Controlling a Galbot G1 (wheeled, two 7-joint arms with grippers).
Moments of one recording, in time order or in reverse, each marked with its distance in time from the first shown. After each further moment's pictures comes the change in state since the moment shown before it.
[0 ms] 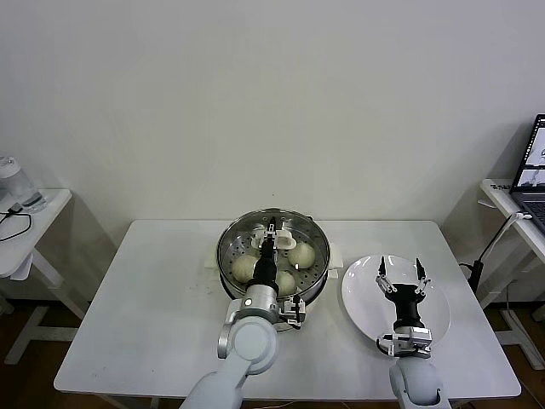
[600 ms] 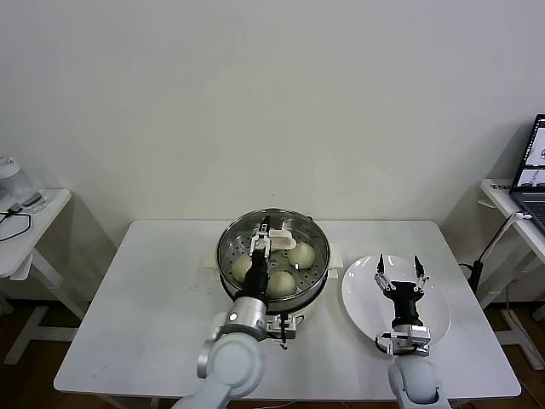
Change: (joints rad) left arm 0.090 0.099 0.001 -0.197 -0.056 -0.005 0.030; right arm 0.000 -0.001 -0.007 0.016 -0.001 -0.007 0.003
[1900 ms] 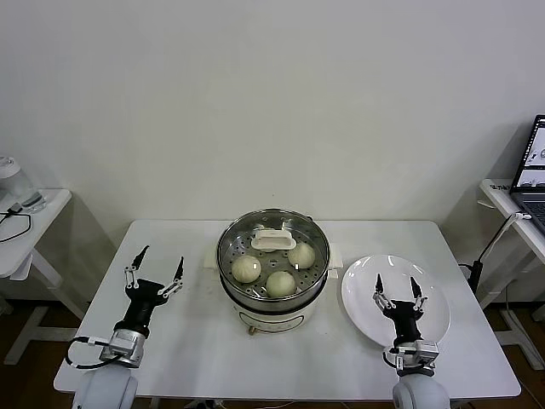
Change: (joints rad) left arm 0.324 0.097 -0.672 0.130 -1.445 -0.645 -0.259; right arm -0.117 -0.042 -0.021 0.099 0.176 -0.121 -0.027
